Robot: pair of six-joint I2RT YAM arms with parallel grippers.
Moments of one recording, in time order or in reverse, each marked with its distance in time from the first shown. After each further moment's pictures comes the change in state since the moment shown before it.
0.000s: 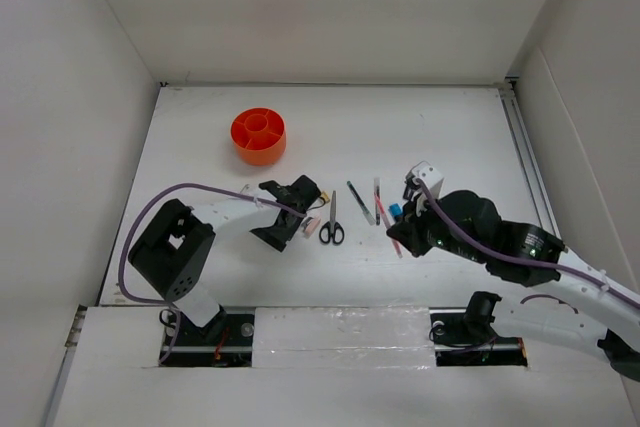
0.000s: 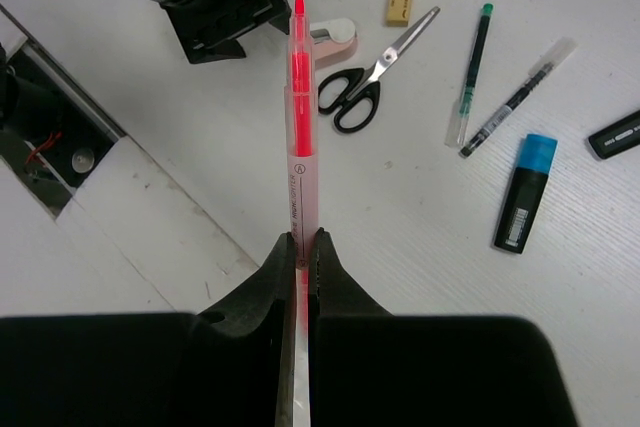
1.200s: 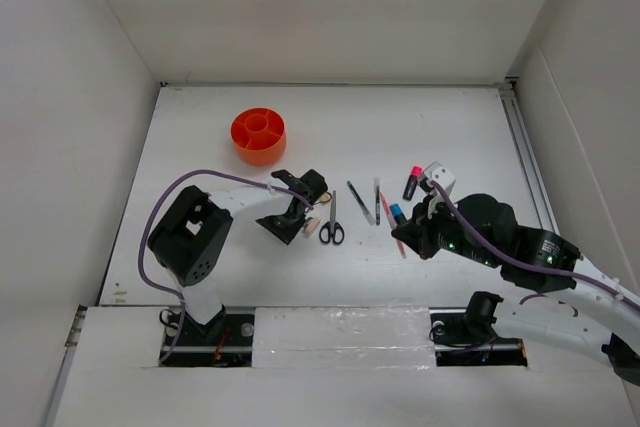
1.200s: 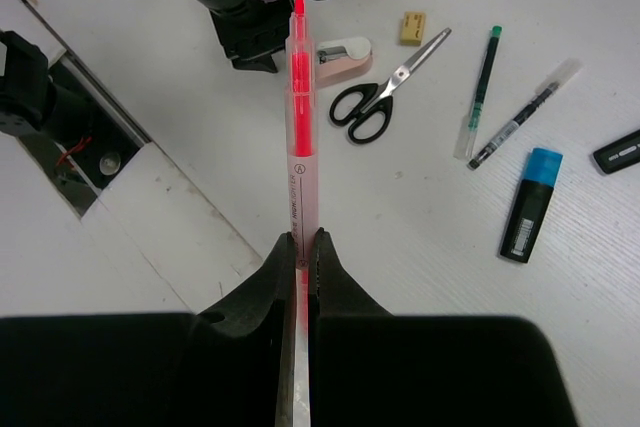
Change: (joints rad) left arm 0.005 0.133 0.132 -0.138 0.053 0.021; right arm 0.001 -0.072 0.000 0.000 -0.024 -0.007
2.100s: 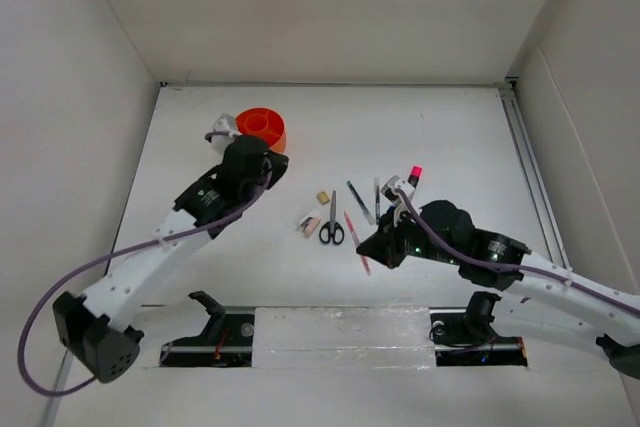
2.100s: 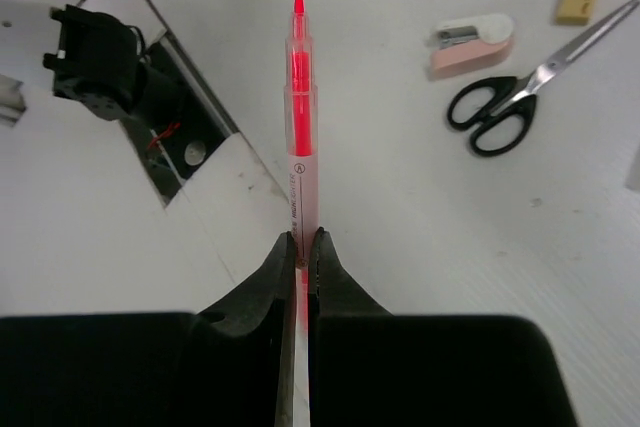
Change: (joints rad) left arm 0.057 -0.591 -0.002 0.390 -0.053 0.523; right arm 0.007 0.089 -0.200 0.315 -0.206 0.100
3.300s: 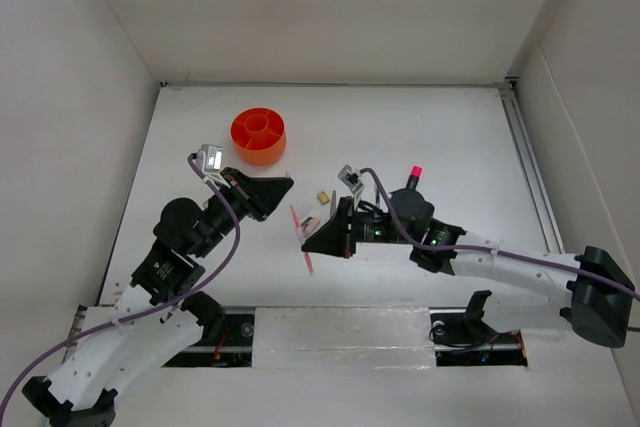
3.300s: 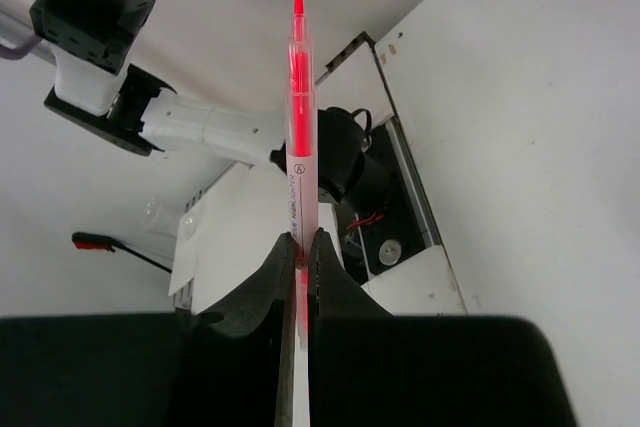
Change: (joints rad) left arm 0.041 -0.588 -0.367 0.504 0.486 0.483; right arm -0.010 0.372 -0.090 0.862 -0.395 0.341
